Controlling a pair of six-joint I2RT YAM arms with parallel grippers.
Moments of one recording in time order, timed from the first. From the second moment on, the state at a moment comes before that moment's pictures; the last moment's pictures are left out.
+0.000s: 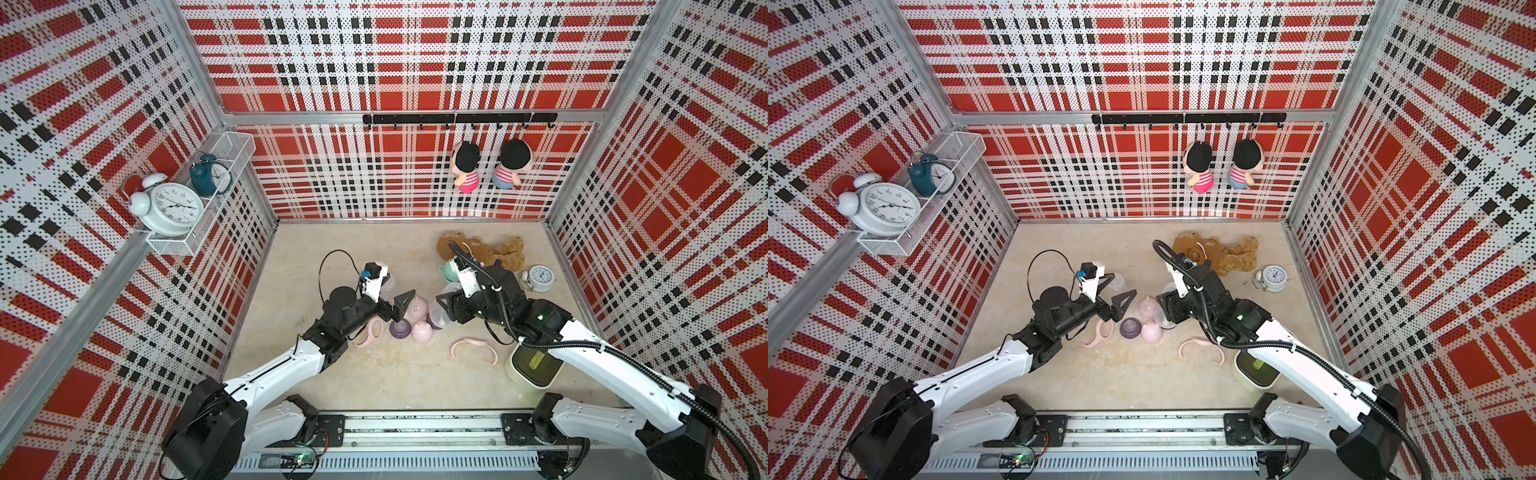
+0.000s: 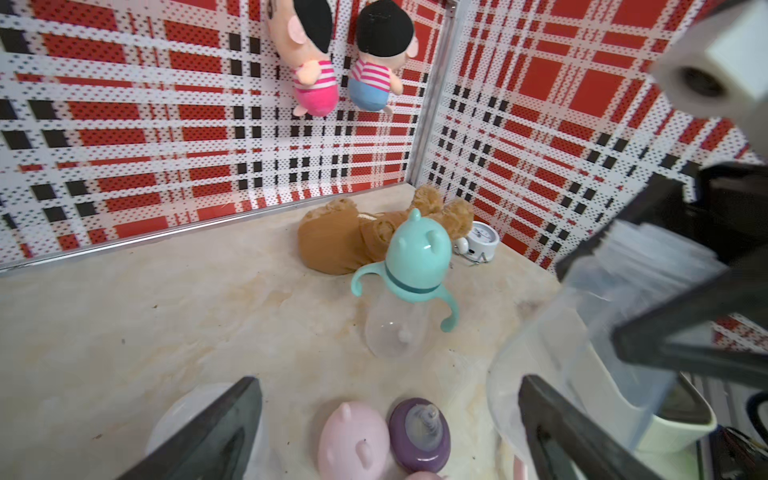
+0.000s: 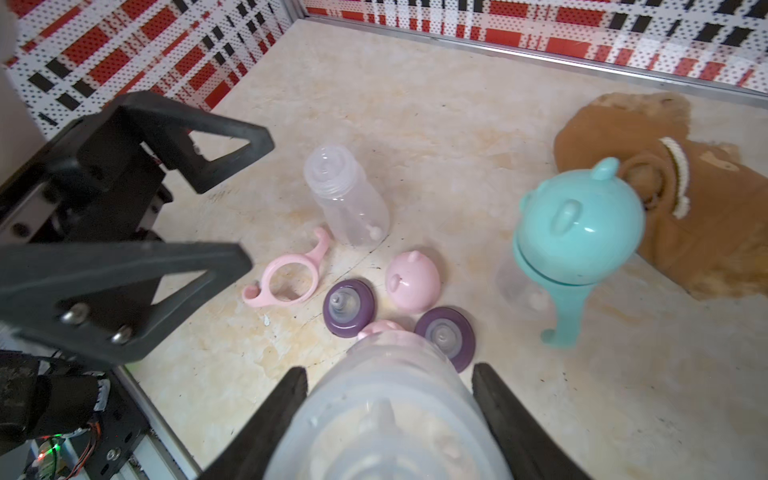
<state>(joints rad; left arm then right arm) -0.60 1.14 0.52 0.51 0.25 -0.16 0.75 1.11 1.03 -0.53 0.03 0.25</state>
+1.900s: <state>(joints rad) -0.68 1.41 0.61 0.80 0.55 -0.14 0.69 1.03 1.14 -0.48 -0.19 0.24</state>
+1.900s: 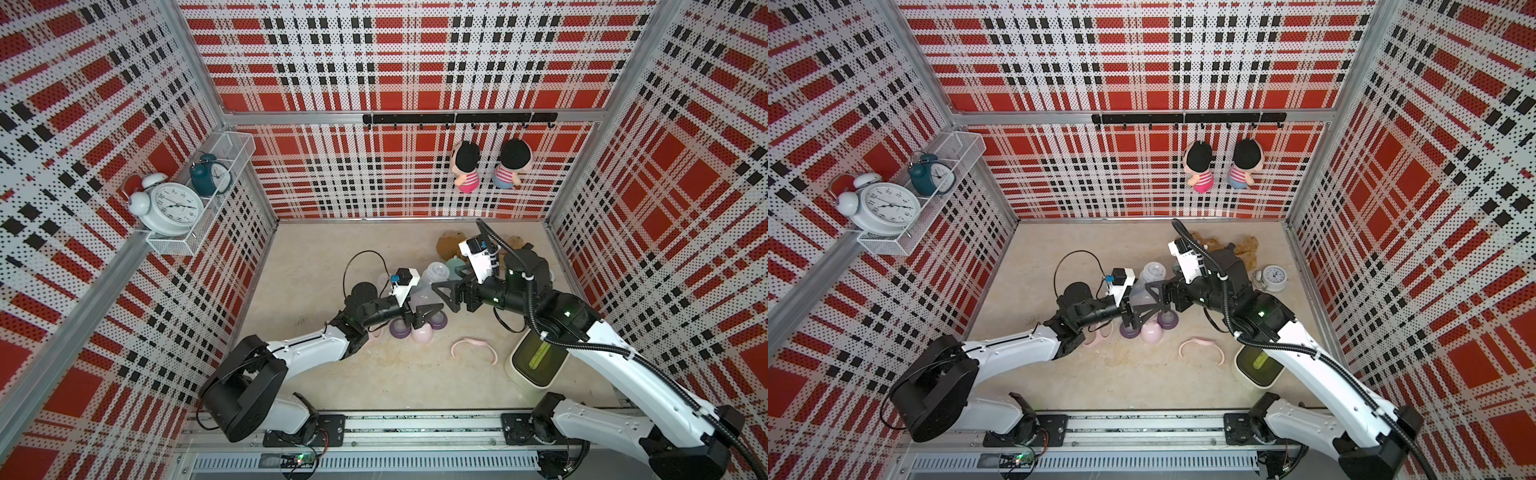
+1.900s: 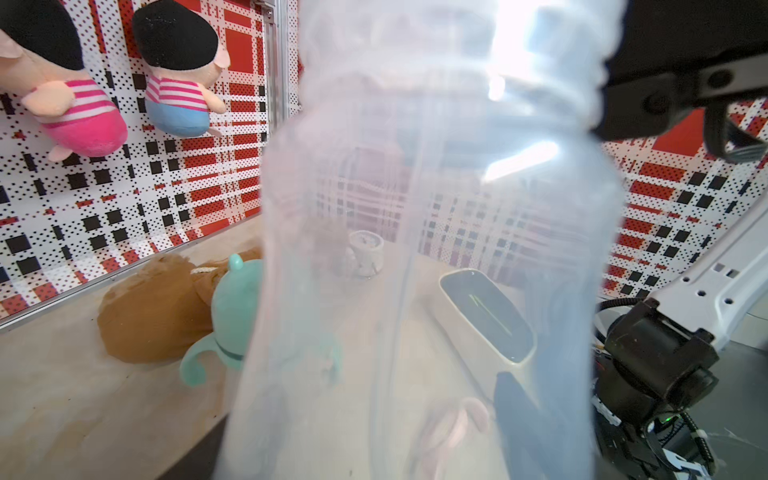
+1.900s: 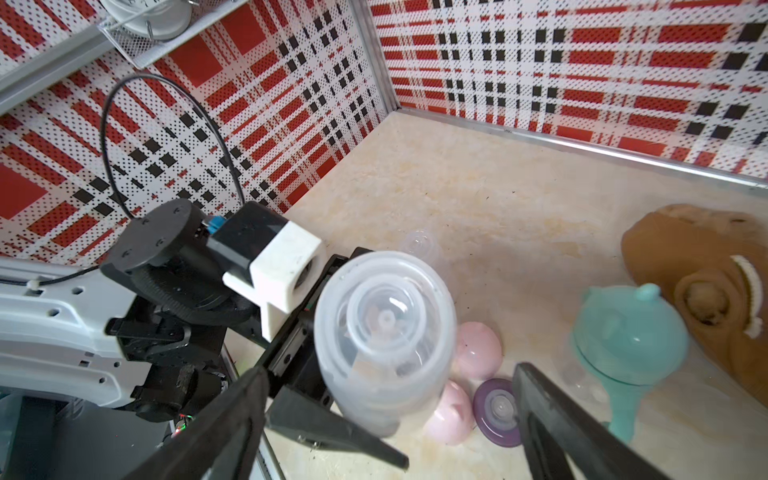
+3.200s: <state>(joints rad) -0.64 1.27 0.53 0.77 0.51 -0.15 0.82 1.30 0.73 -0.69 0.25 0.53</state>
